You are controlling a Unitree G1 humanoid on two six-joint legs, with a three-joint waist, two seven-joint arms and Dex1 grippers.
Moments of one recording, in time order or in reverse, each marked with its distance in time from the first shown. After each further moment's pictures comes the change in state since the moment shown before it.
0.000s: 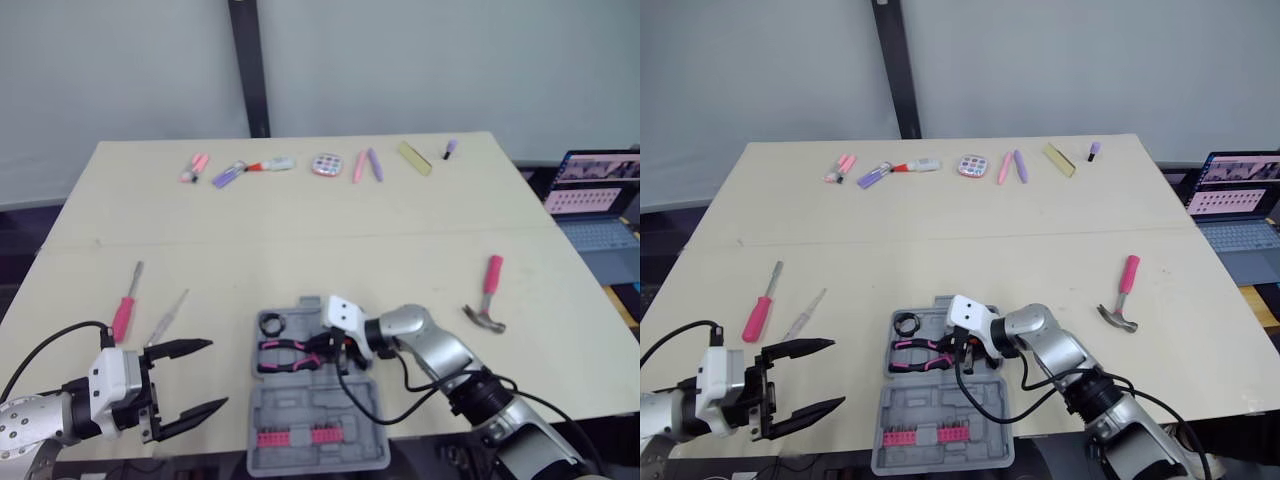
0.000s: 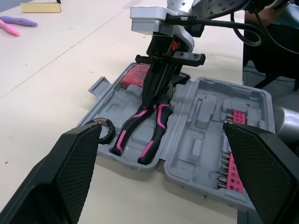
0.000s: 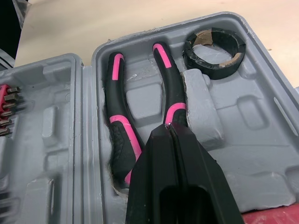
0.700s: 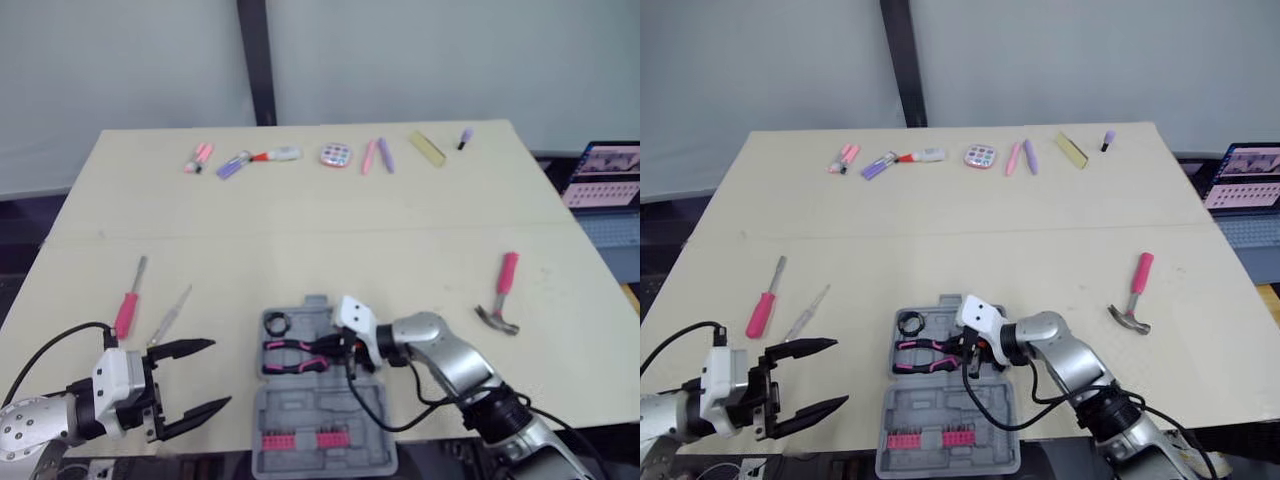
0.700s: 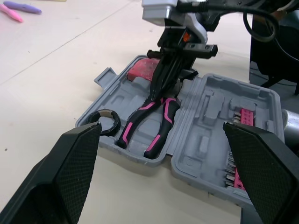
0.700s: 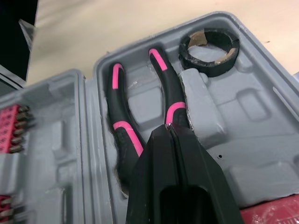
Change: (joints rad) left arm -0.007 -0.013 -0.016 -0.008 0.000 0.003 0.020; right arm 0.087 -0.044 -0.134 -0.282 0.107 0.174 -0.021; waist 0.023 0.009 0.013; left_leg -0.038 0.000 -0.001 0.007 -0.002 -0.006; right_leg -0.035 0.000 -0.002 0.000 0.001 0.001
